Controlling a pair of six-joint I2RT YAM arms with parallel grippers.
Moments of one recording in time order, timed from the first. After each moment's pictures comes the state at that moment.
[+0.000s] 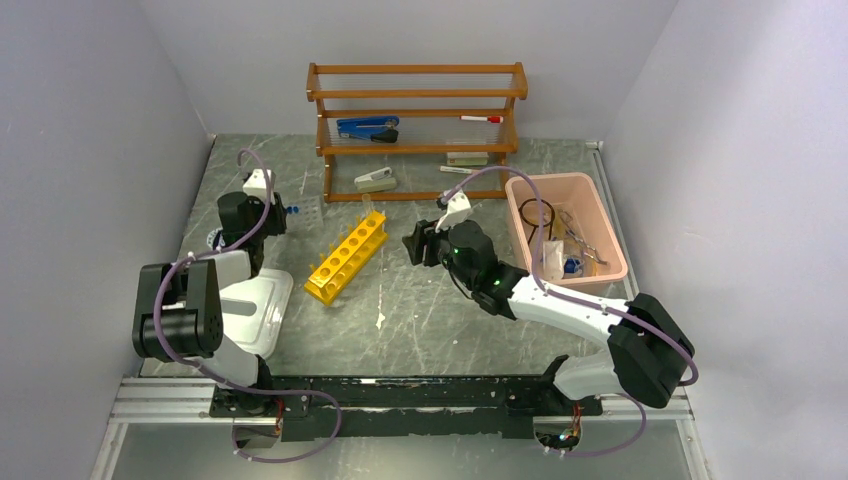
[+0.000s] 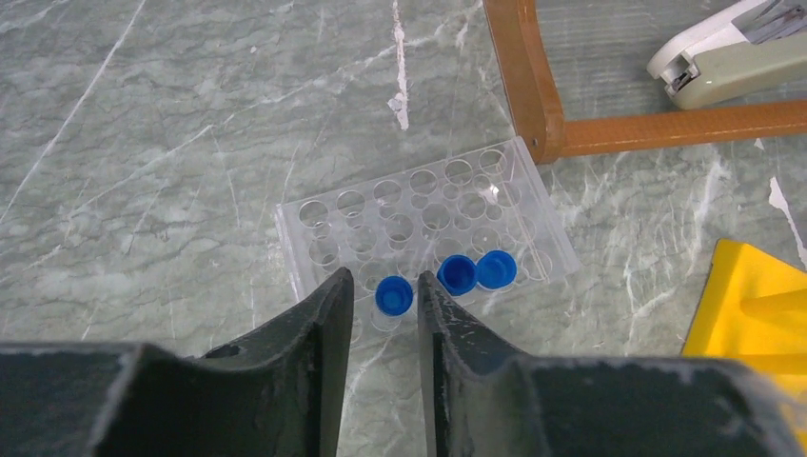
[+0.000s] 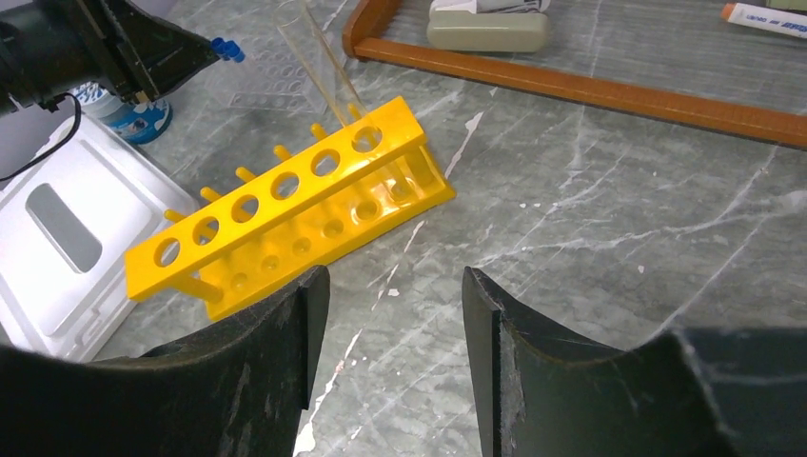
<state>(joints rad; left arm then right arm) 0.09 1.55 0.61 0.57 0.19 0.05 0.85 1.33 0.71 0.35 0.24 0.34</state>
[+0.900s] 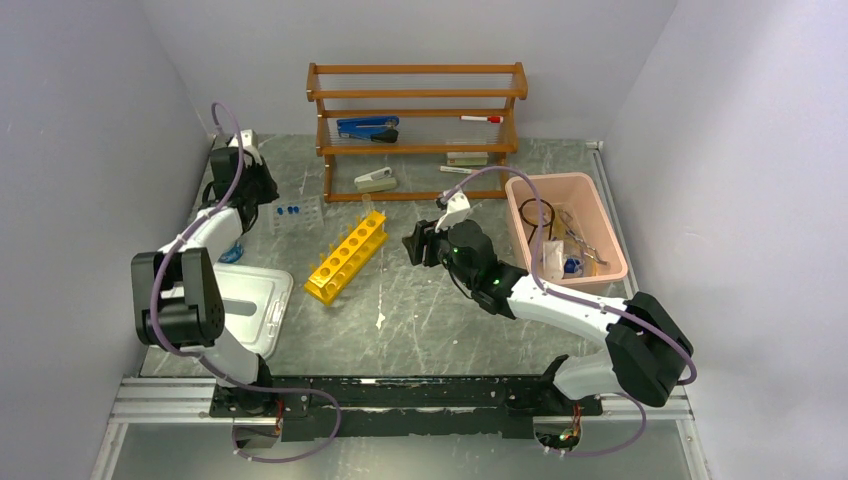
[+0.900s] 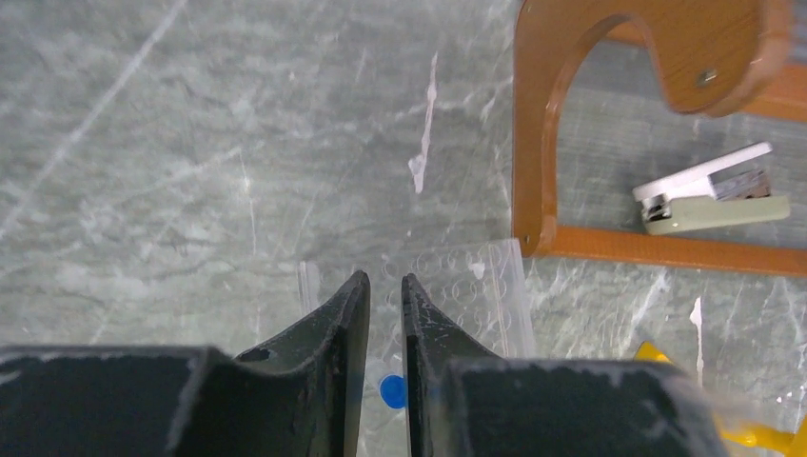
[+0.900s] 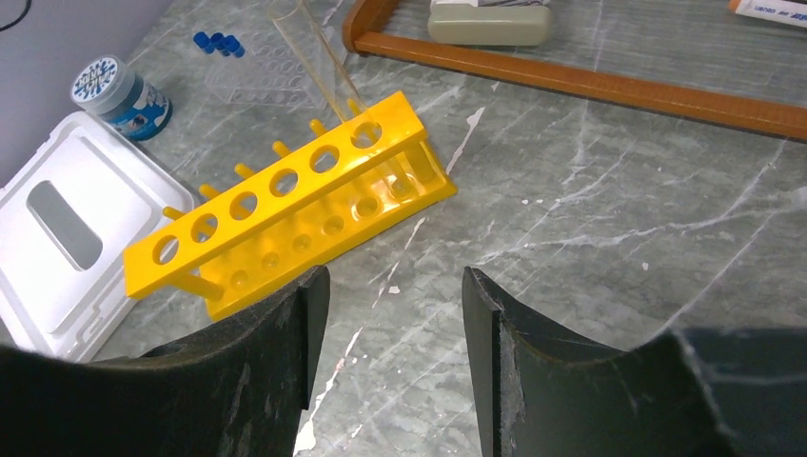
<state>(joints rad) 0.09 1.59 1.00 0.13 0.09 -0.15 0.84 1.33 0.71 0.35 0.22 0.34</state>
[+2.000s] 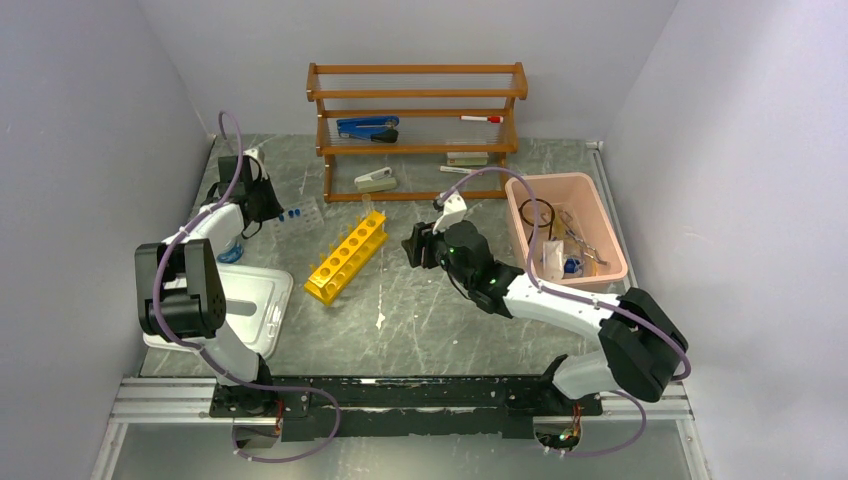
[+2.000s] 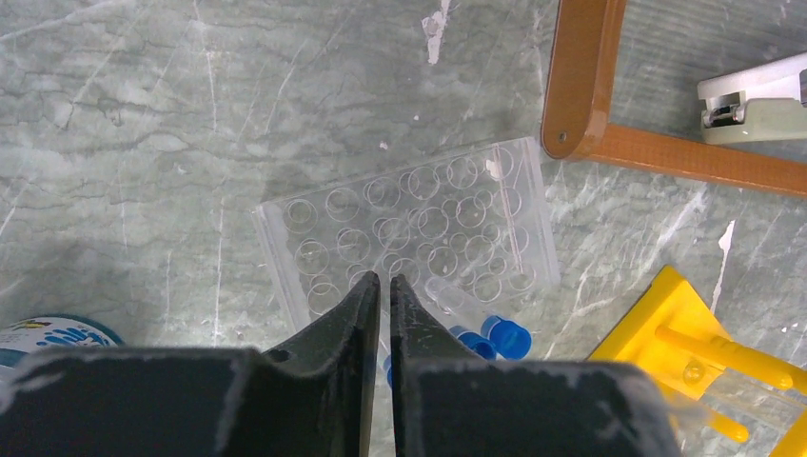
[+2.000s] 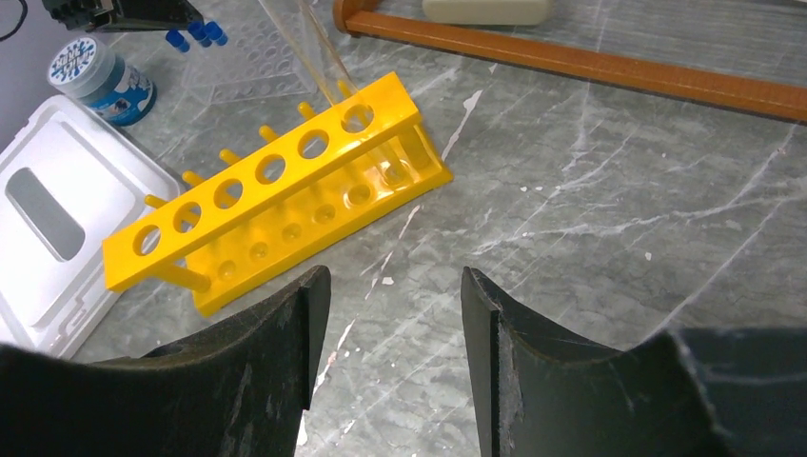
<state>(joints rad) 0.09 1.67 1.06 -0.15 0.11 -0.23 0.84 1.36 0.71 0.35 0.22 0.34</state>
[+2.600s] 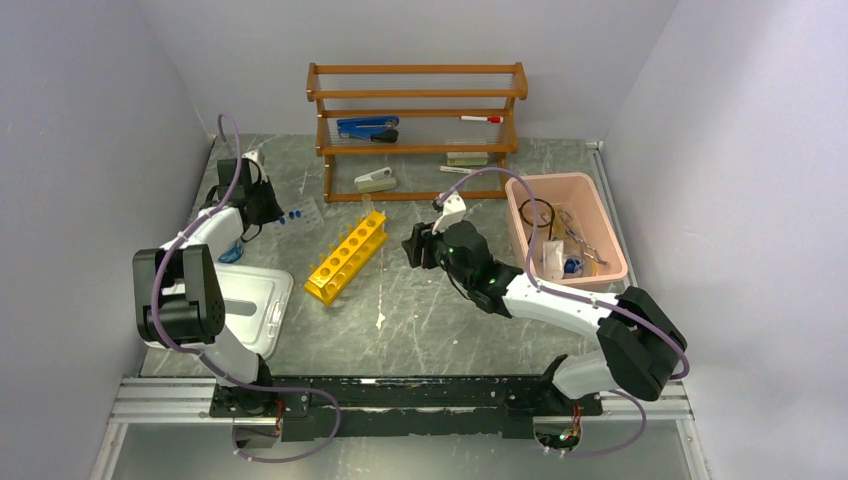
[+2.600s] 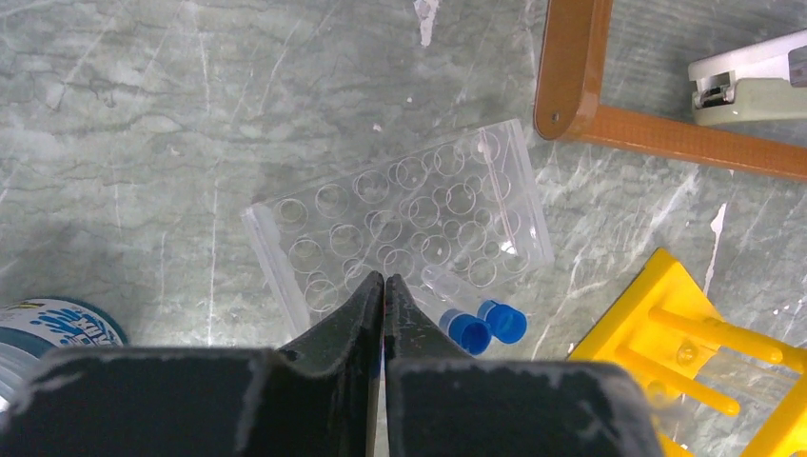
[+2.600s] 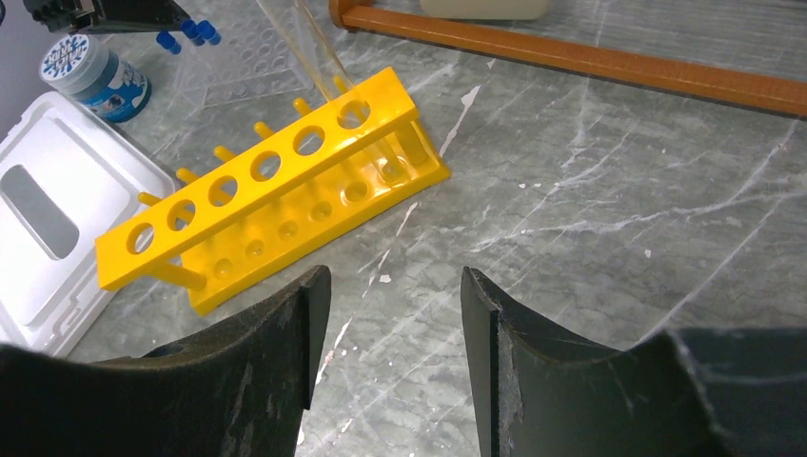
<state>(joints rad) 0.09 1.64 1.03 -0.16 0.12 -0.22 0.84 1.37 0.71 0.35 0.22 0.34</state>
